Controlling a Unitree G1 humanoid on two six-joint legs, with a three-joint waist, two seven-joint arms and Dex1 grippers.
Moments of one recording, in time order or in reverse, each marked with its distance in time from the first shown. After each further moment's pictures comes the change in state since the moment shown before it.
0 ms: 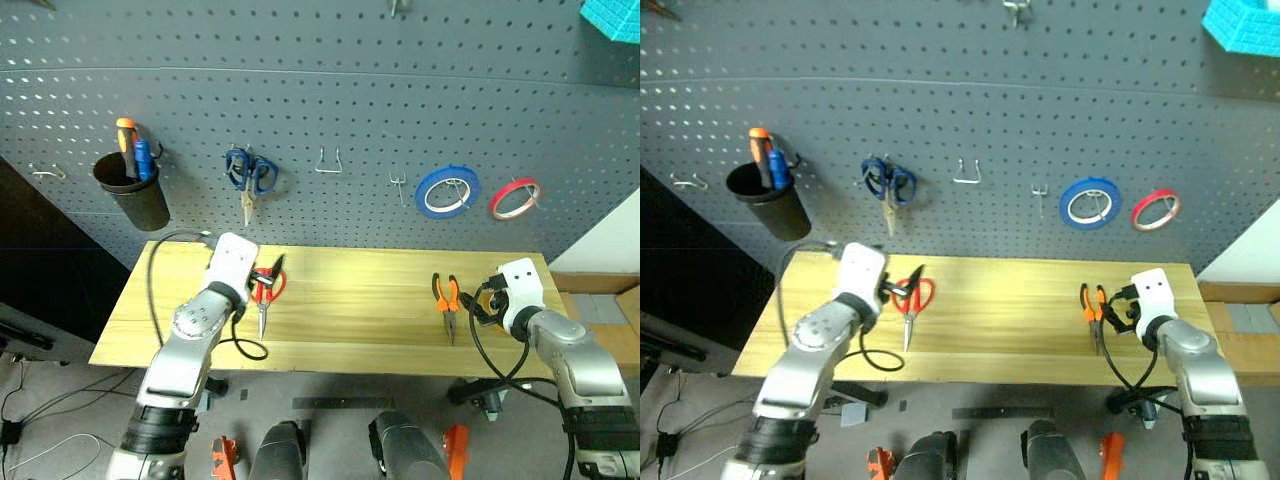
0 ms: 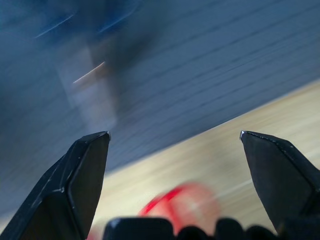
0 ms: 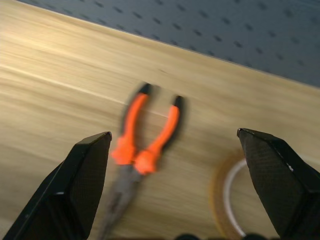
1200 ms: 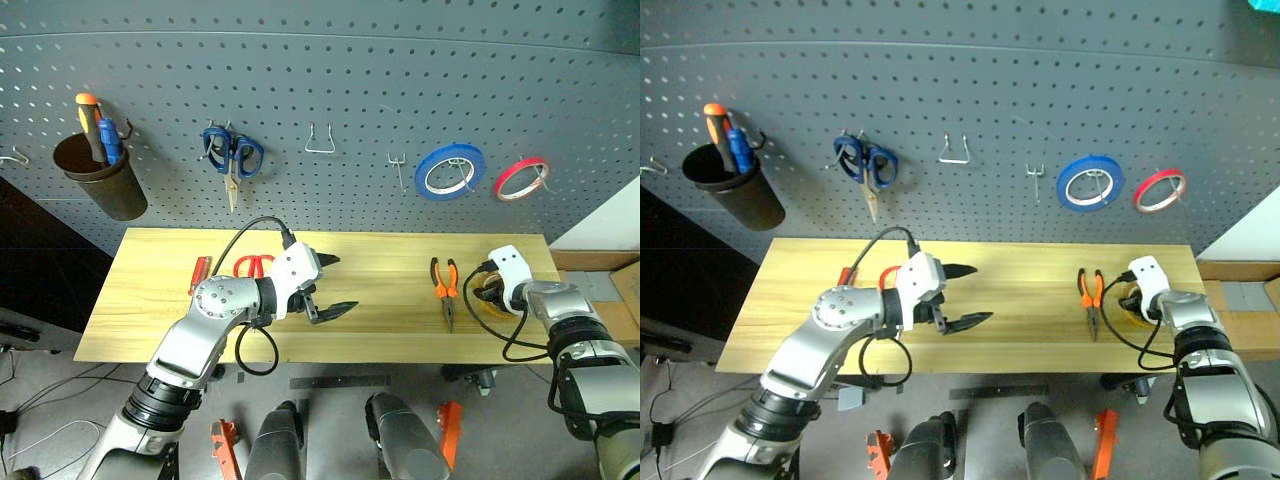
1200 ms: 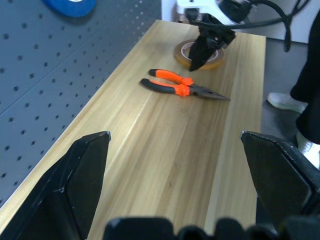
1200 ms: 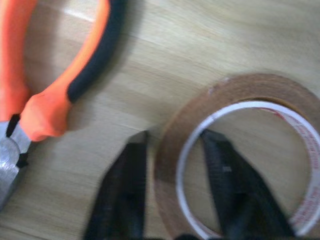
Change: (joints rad) left arm -0.083 0.096 -0.116 -0.059 -0.140 -0.001 -0.489; right arm -0.487 -0.036 0.196 0.962 -0.212 -0.278 0.203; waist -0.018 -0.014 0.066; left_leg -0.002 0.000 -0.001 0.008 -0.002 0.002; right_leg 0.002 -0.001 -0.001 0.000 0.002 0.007
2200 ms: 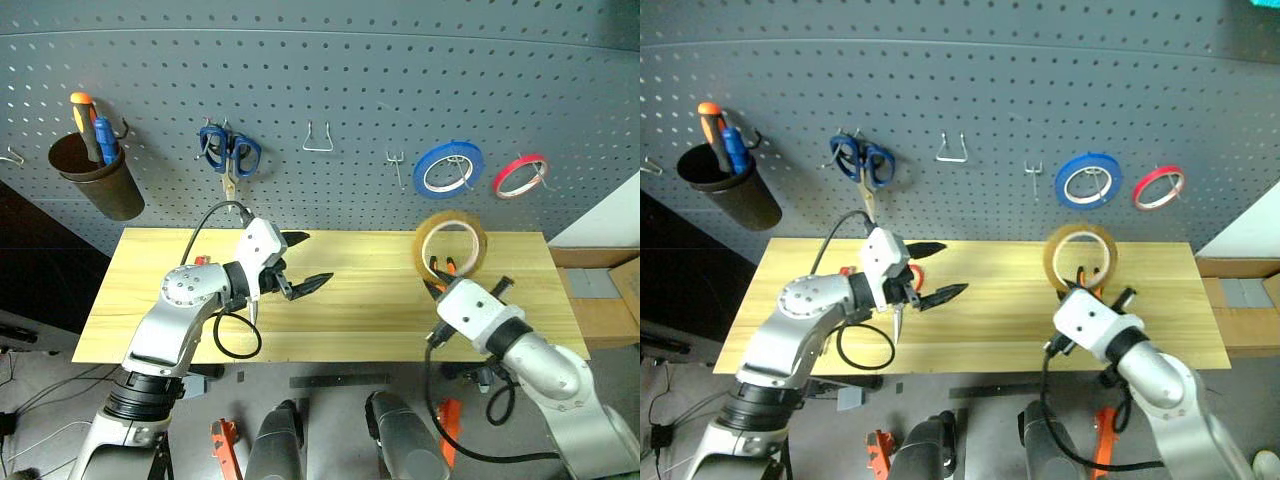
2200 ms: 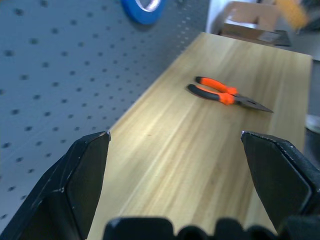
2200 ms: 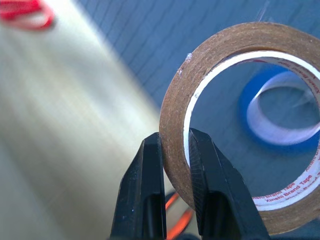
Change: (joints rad) left arm -0.009 0.007 0.166 0.079 -0.070 -0.034 0.028; right arm 0.678 -0.015 0.140 -1.783 -0.248 0.131 -0.243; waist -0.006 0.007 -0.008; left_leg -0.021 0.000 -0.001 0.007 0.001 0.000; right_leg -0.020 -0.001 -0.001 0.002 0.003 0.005
